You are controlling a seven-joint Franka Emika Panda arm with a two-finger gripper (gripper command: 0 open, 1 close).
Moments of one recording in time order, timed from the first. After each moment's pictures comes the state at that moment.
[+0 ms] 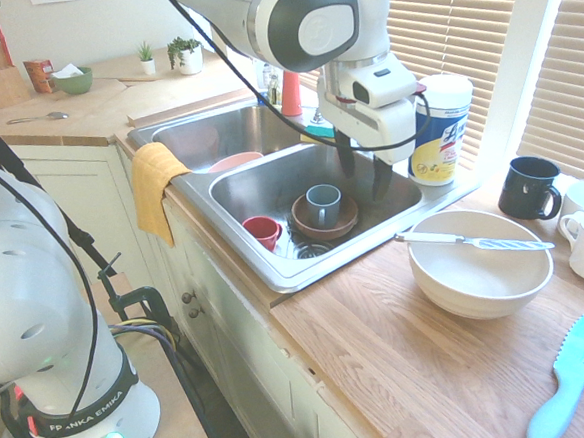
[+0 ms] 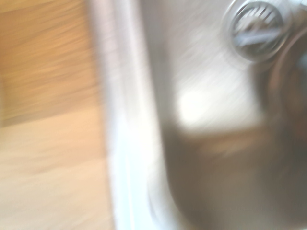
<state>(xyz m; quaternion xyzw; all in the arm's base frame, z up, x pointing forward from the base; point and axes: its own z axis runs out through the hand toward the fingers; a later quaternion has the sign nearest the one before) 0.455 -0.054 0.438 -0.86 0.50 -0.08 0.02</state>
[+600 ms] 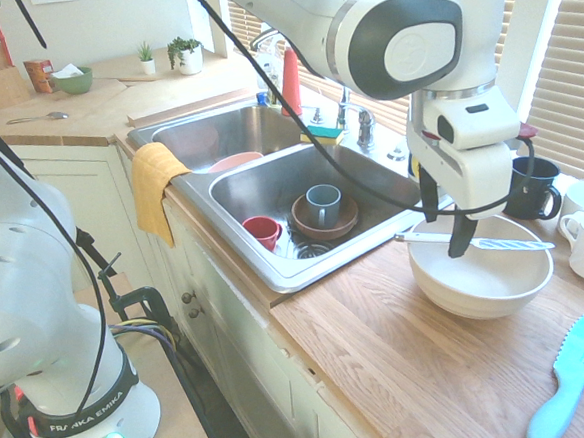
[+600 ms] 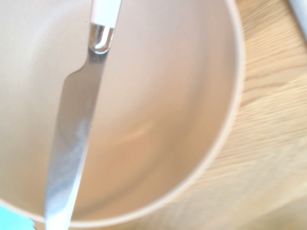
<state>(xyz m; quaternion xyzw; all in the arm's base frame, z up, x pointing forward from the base) 0.466 -0.177 0.411 -0.78 0.62 -0.07 -0.01</state>
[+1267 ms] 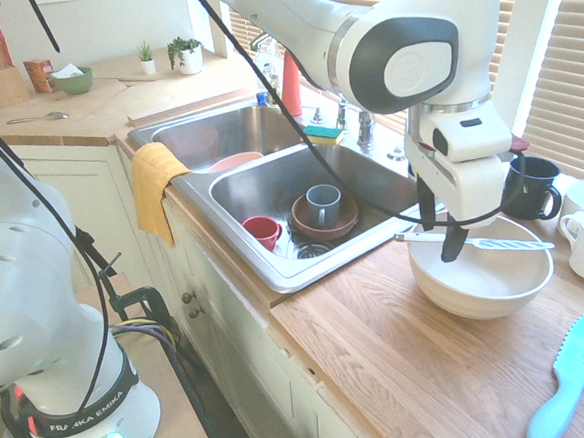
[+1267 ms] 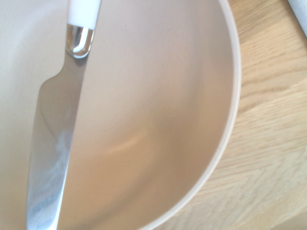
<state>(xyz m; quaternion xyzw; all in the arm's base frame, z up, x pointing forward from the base) 0.467 -0.169 0.401 -0.79 0.61 -0.07 -0.01</state>
